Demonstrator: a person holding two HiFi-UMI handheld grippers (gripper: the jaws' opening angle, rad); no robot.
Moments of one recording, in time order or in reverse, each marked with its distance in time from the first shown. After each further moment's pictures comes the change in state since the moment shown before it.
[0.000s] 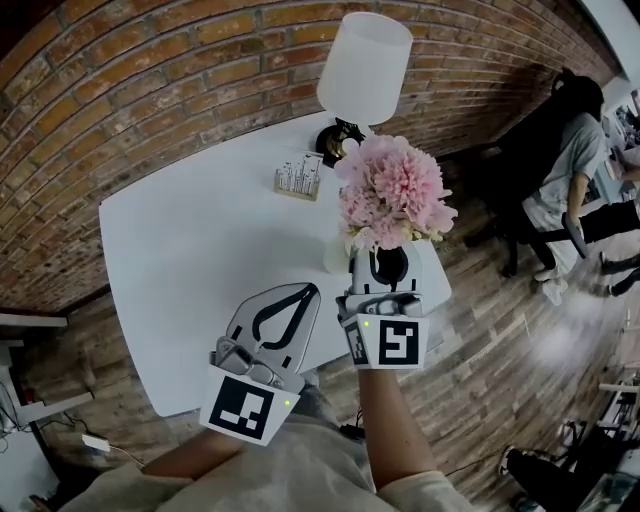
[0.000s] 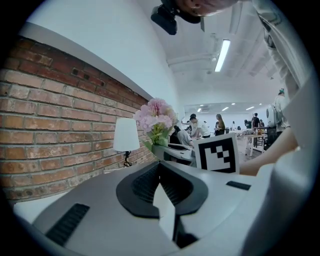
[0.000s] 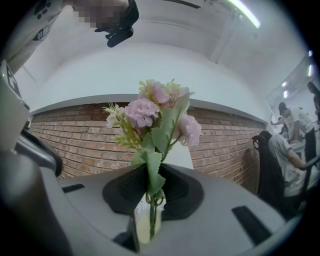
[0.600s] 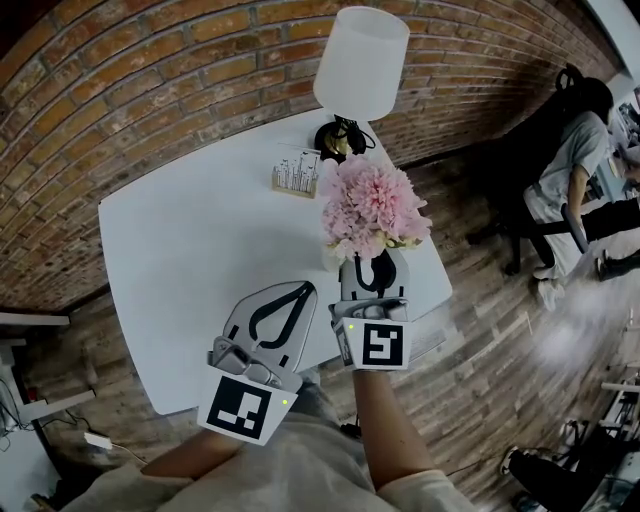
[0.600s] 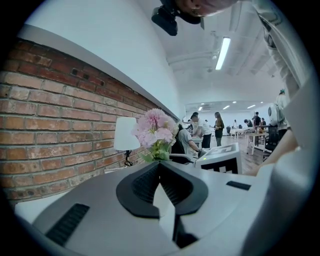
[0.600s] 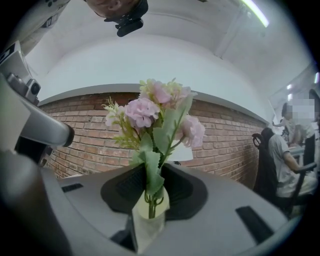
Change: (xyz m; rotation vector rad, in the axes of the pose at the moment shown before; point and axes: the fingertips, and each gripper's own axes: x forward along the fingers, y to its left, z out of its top) left arm 0.005 -0.002 -0.003 0.012 0.019 0.014; right arm -0.010 0.003 -0.041 -0.037 0.088 0.009
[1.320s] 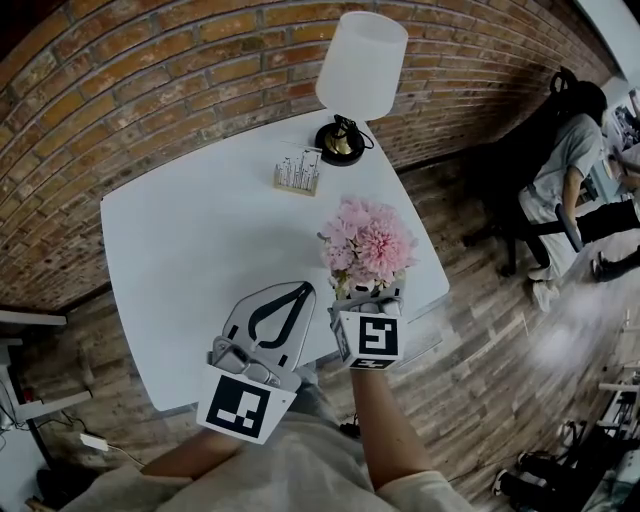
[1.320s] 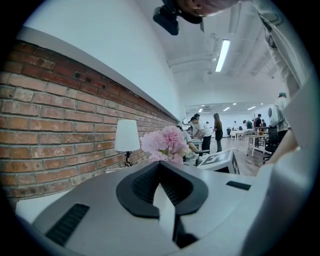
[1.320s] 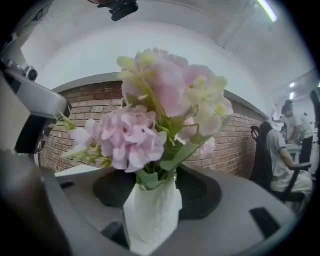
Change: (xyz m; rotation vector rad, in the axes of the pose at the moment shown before) left arm -0.020 -0.007 0.003 -0.017 -0.022 0.005; right arm -0.015 0.008 -0.032 0.013 0.140 -0.009
